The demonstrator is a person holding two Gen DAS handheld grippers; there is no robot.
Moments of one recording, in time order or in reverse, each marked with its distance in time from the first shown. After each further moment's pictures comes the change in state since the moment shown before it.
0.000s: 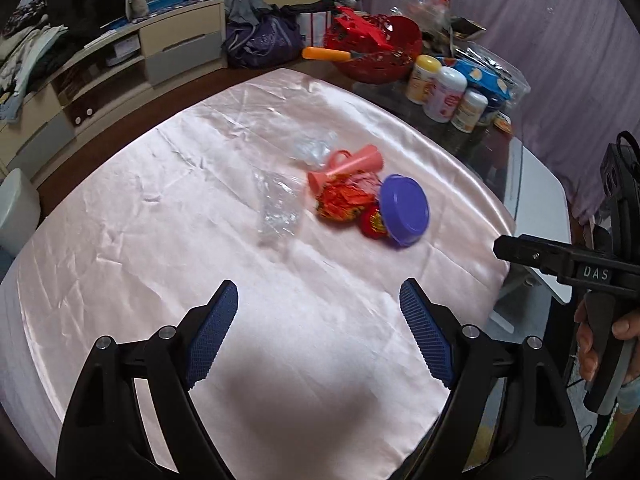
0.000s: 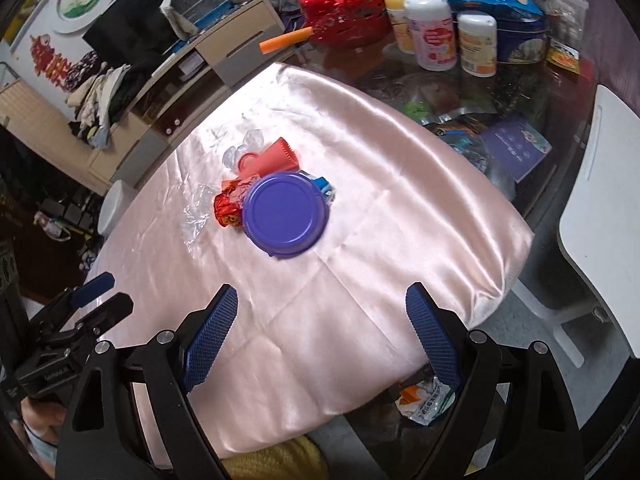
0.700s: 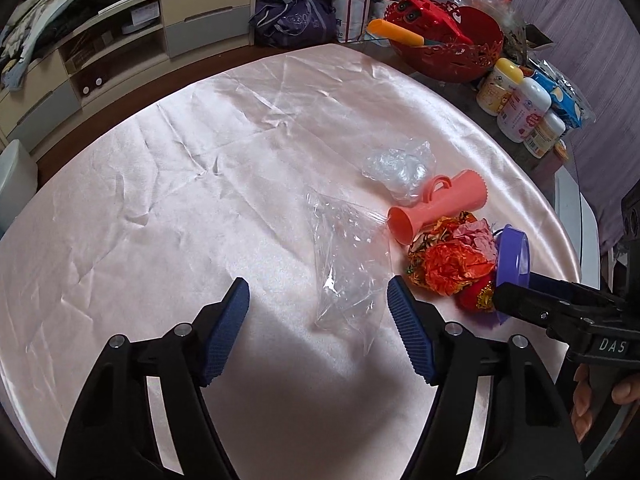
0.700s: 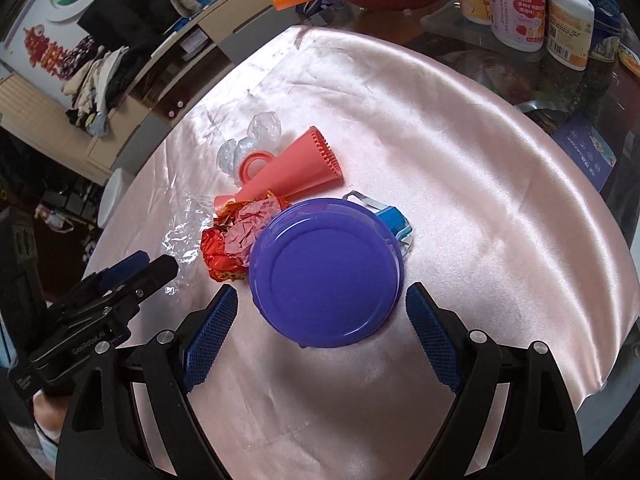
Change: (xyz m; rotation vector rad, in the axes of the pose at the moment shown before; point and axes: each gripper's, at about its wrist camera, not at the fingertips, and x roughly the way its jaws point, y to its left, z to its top) left arm 0.103 0.050 0.040 -0.096 0.055 0.017; right arm 0.093 0.027 0.039 -0.004 0.075 0.038
